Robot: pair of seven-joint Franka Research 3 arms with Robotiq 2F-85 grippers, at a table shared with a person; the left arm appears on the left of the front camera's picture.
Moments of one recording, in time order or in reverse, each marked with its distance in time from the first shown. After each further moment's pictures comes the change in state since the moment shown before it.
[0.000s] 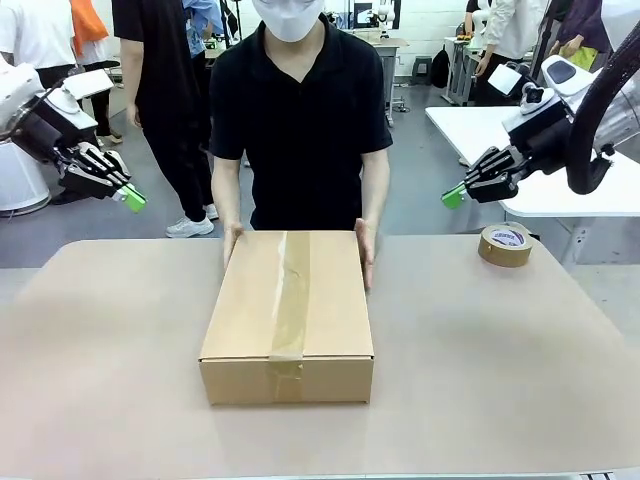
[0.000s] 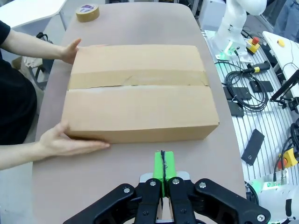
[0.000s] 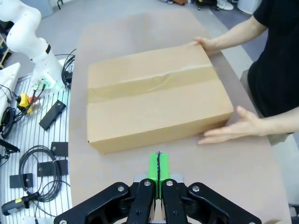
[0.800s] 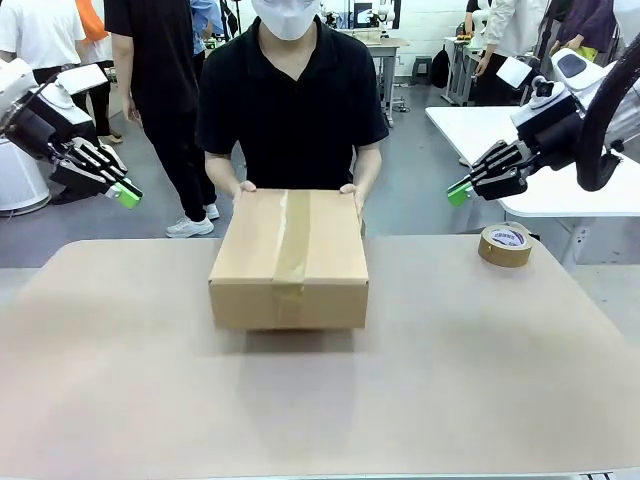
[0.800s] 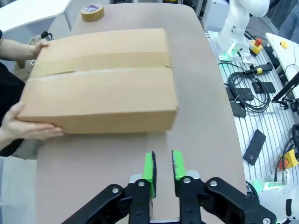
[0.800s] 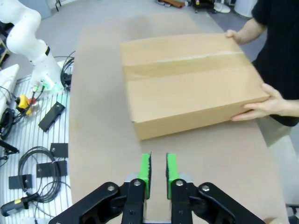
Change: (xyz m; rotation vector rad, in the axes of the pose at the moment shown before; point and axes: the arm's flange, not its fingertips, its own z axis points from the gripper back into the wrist) left arm -0.002 0.000 0.012 0.024 -0.004 0.008; right arm -0.001 0.006 0.014 -0.022 -0.017 0.004
